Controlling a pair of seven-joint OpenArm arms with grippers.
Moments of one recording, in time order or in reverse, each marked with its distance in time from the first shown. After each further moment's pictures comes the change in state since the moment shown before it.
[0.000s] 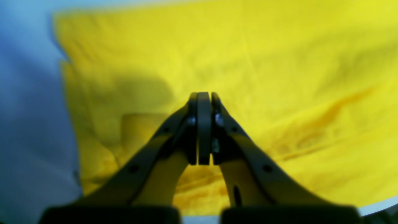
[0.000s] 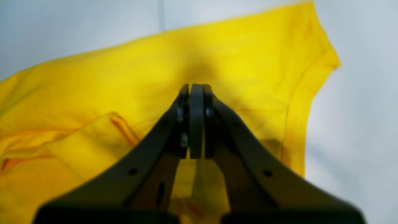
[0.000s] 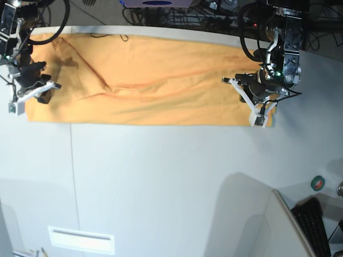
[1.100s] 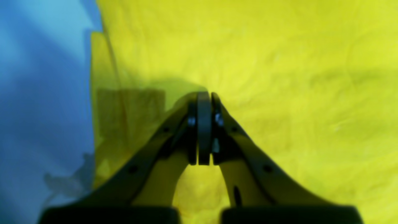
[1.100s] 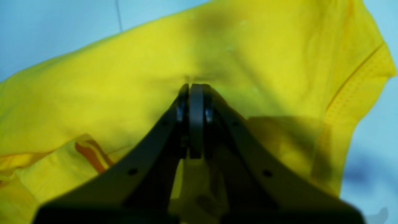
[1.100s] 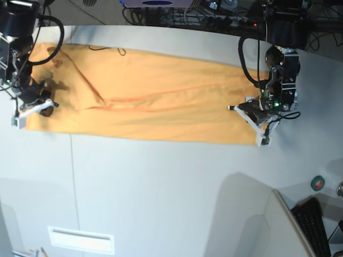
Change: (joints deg) left arm -15.0 1.6 -0.1 -25.3 0.6 1.0 -8.8; right arm 13.3 5.5 -3.7 -24.2 1.9 1.5 6.1
